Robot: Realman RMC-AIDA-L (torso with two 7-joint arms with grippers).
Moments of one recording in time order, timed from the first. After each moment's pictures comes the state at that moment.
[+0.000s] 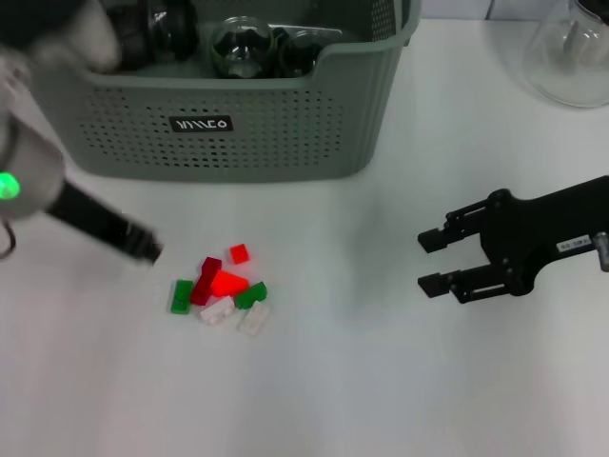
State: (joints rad) left arm -0.41 -2.17 1.31 1.77 2.72 1.86 -2.81; right arm 0.59 2.03 -1.01 -0.83 -2.13 -1.70 1.56
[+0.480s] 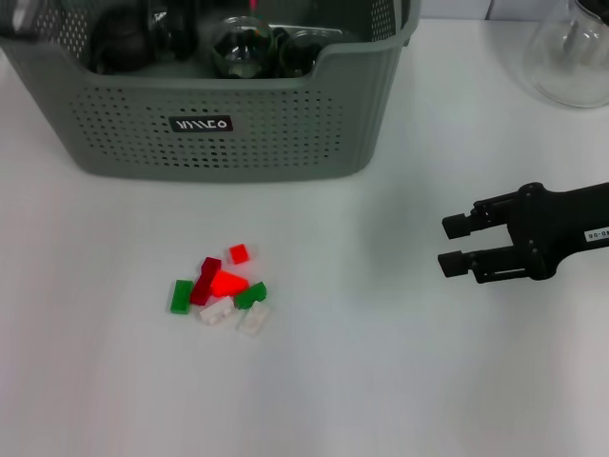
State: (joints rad) left arm -0.59 -2.14 0.99 1.73 2.34 1.63 -2.60; right arm 0.58 2.00 -0.88 -0.74 -2.13 -1.71 1.60
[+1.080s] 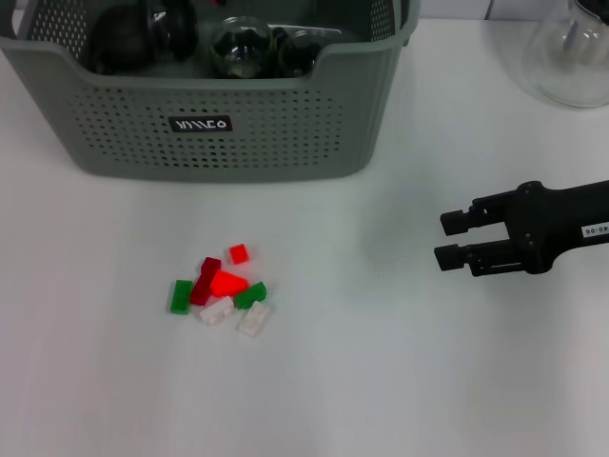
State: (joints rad) left arm -0.99 -2.08 1.03 1.08 2.85 1.31 -2.66; right arm 0.58 2.01 -0.85 -0.74 -2.13 -1.71 1.65
